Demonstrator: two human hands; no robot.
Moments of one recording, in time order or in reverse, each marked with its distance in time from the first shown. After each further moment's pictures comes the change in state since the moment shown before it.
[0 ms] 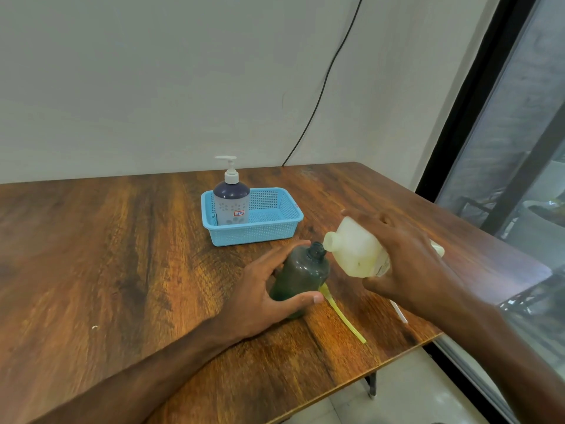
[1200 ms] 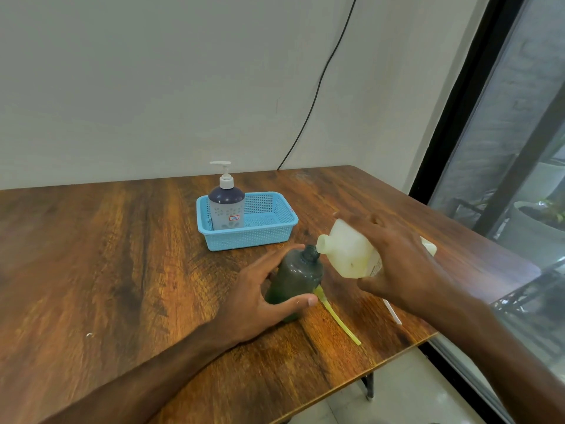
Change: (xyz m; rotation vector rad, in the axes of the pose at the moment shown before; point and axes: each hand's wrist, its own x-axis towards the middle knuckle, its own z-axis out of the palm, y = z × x) left_hand 0.000 0.000 0.001 0.021 0.003 -0.007; right_hand 0.003 -0.005 -0.006 -0.052 -0.038 0.023
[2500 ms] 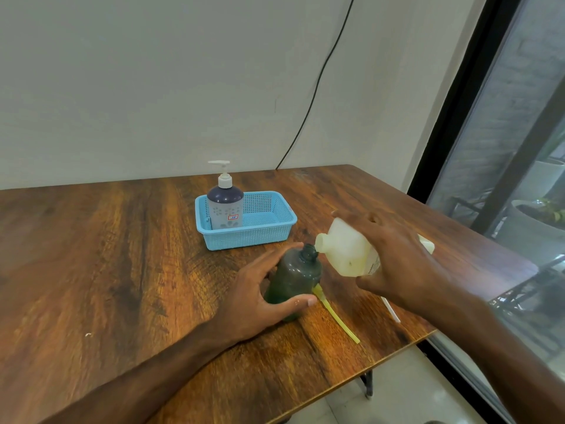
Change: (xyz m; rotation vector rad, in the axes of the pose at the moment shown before) left_hand 0.000 -0.001 -0.001 -0.023 -0.003 -0.001; right_hand 0.001 -0.004 -0.003 -0.014 -0.019 -0.005
